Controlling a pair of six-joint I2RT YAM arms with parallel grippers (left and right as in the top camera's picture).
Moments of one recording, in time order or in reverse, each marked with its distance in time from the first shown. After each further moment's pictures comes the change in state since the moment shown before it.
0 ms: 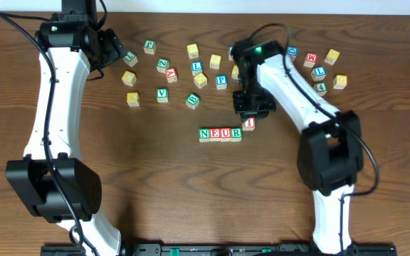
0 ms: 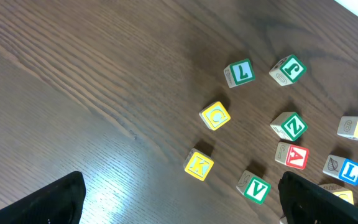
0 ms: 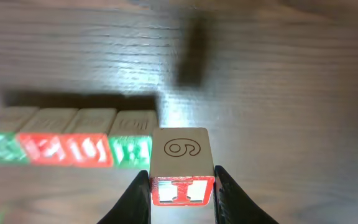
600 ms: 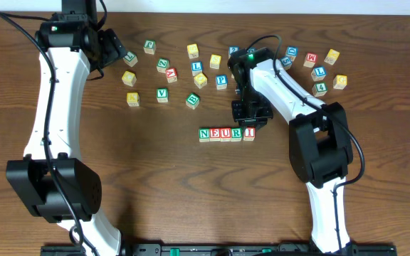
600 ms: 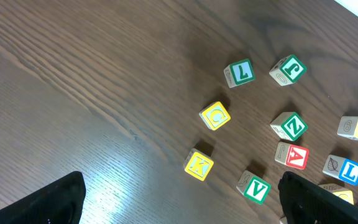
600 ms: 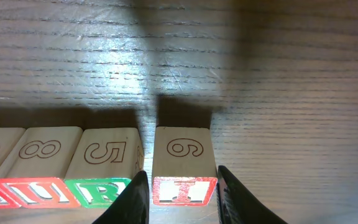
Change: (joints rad) left arm 0.000 0.000 0.000 0.000 0.000 0.000; right arm 0.007 0.079 -0.029 -0.001 0.000 -0.003
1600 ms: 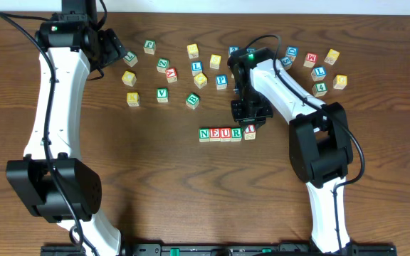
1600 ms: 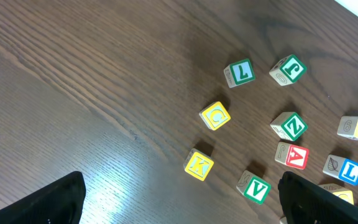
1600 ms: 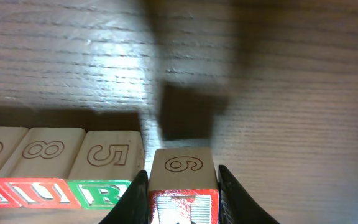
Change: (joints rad) left arm 0.000 0.000 0.000 0.000 0.000 0.000; right arm -0.001 0.000 0.001 0.008 0.000 -0.030
